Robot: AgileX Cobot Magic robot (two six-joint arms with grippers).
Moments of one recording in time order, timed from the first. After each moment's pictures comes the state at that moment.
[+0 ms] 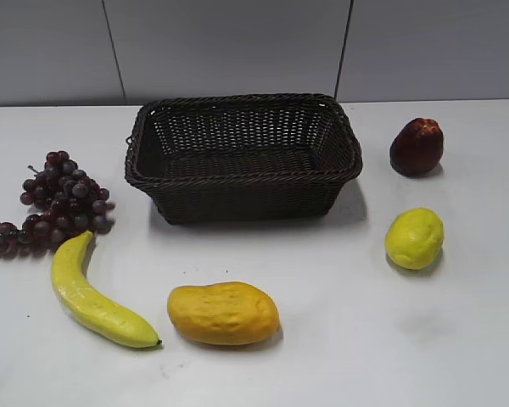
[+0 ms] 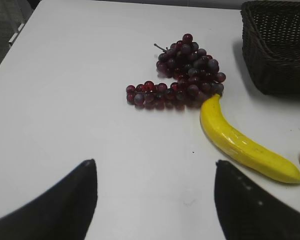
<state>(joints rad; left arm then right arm) -0.04 0.01 -0.48 -0.06 1.09 0.05 0.10 0.01 -0.50 -0.01 1.04 -0.02</state>
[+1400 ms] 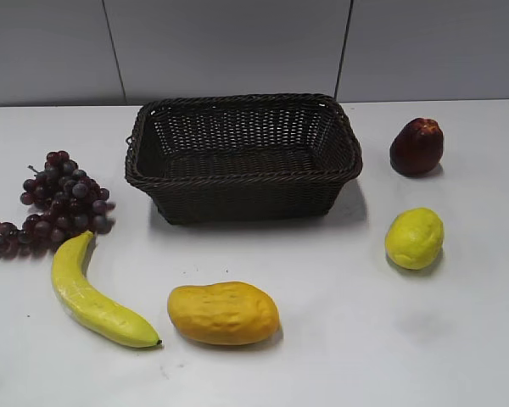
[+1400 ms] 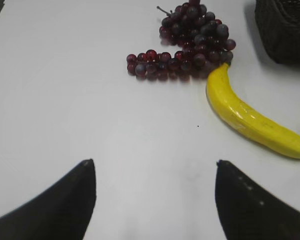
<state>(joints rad) -0.04 0.18 -0.48 -0.06 1.08 0.05 0.10 0.01 -0.50 -0.01 1.04 -0.02</state>
